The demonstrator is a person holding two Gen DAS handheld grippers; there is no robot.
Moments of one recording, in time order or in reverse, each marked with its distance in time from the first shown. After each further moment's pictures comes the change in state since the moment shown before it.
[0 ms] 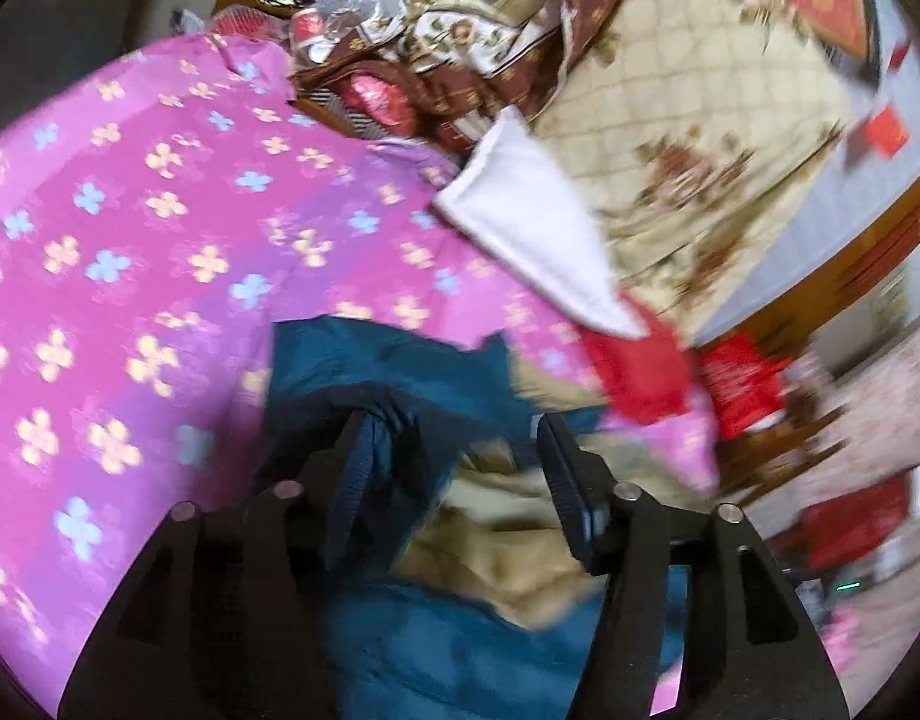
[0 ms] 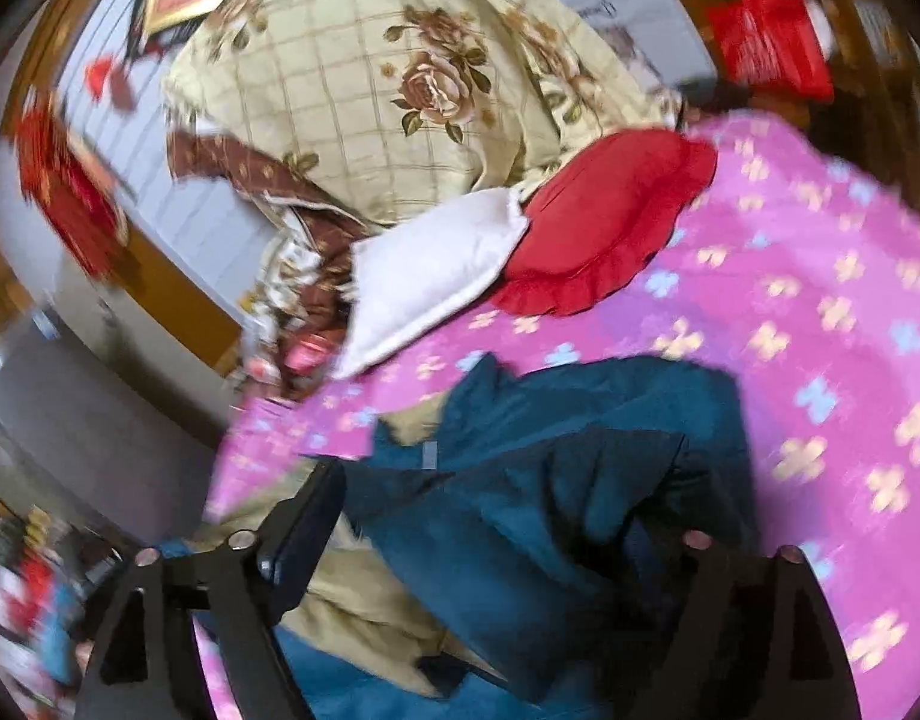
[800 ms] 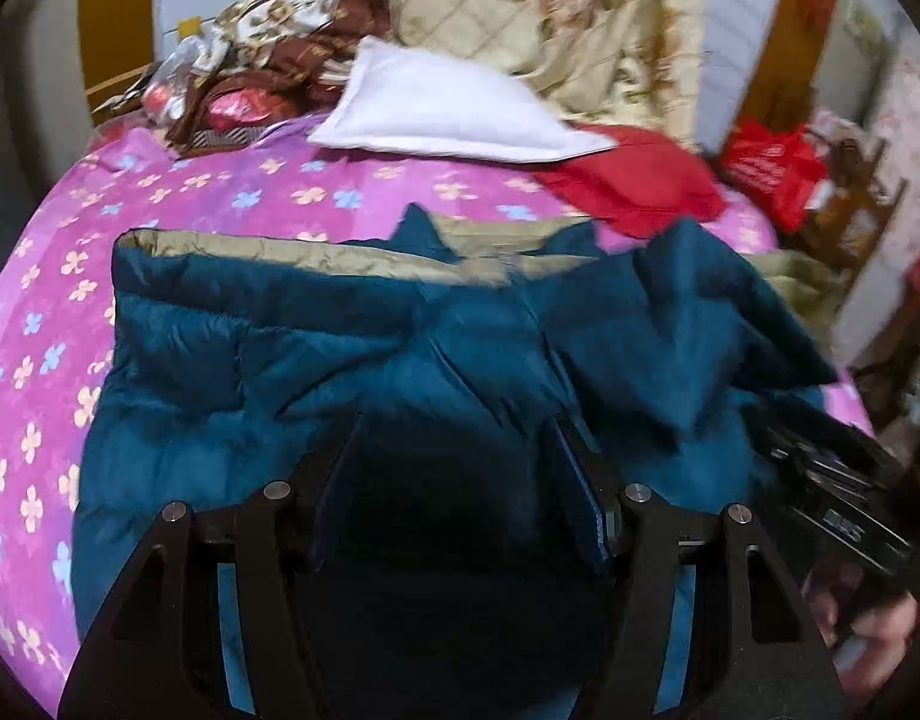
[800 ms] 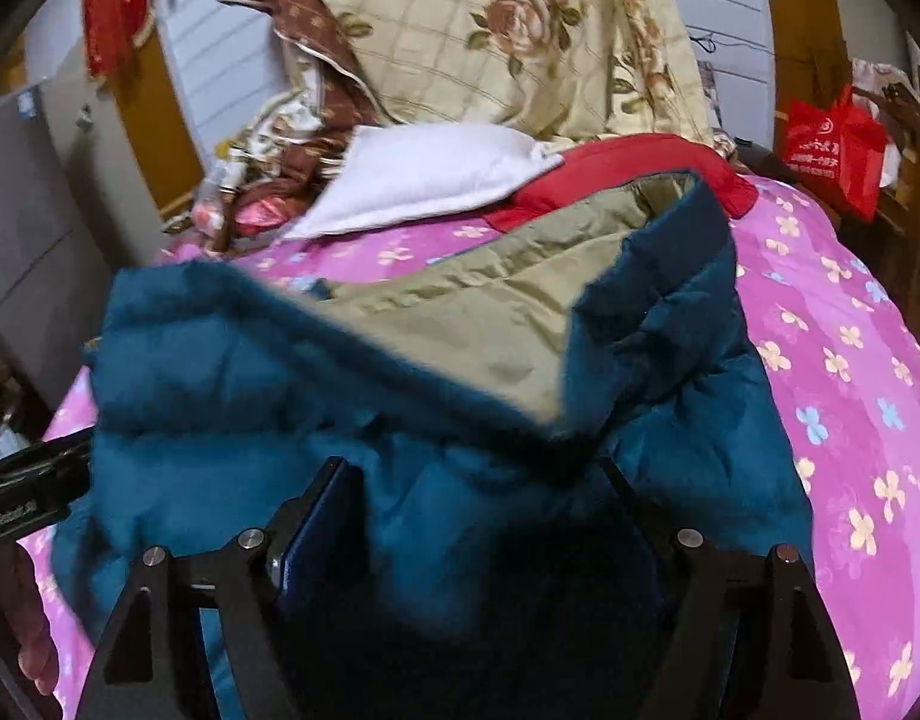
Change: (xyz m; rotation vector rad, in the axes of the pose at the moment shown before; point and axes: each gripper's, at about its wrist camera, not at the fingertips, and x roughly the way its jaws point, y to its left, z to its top) left arm 0.108 -0.095 -0.122 0.537 0.095 0.263; right arm 0.078 0.027 -0.081 -0.446 0.097 -0.289
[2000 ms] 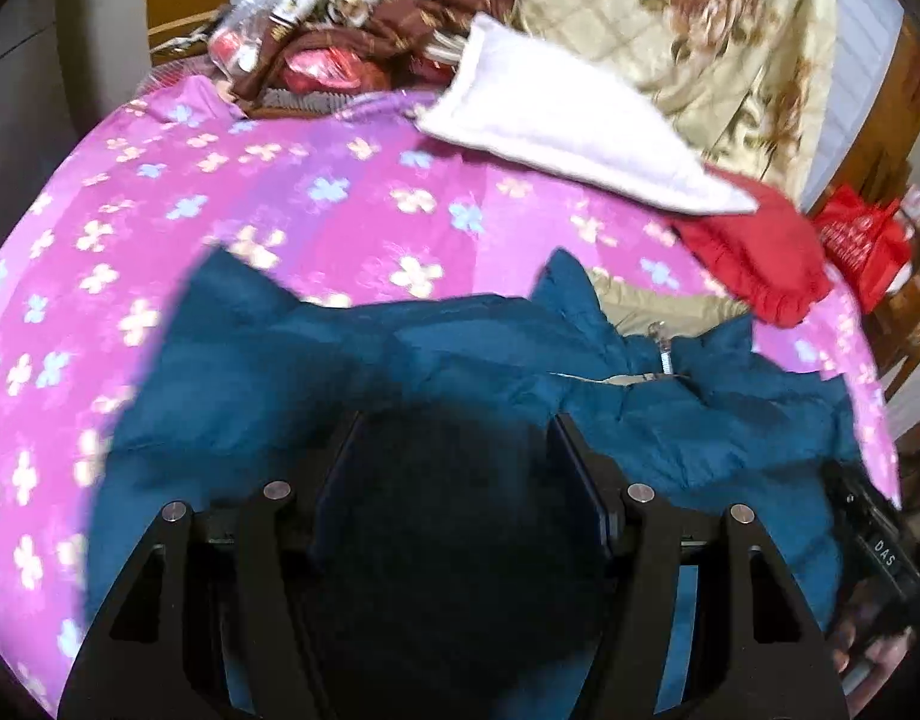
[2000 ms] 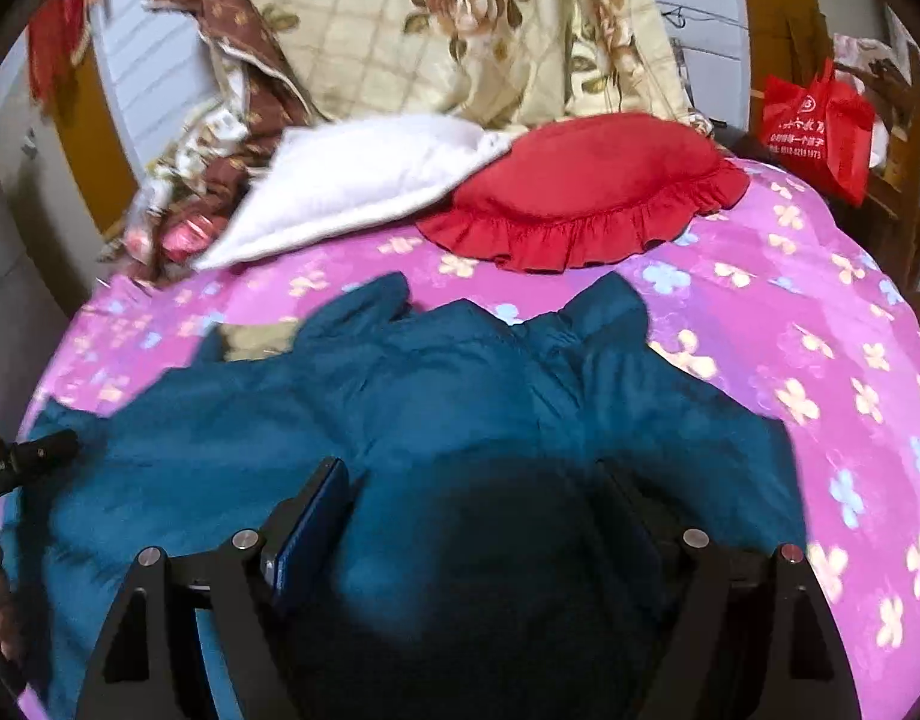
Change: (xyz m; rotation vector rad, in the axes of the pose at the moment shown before) left arm 0.055 0.089 0.056 -0.169 0.009 0.081; right arm 0.063 -0.037 0.040 0.082 -0.009 -0.040
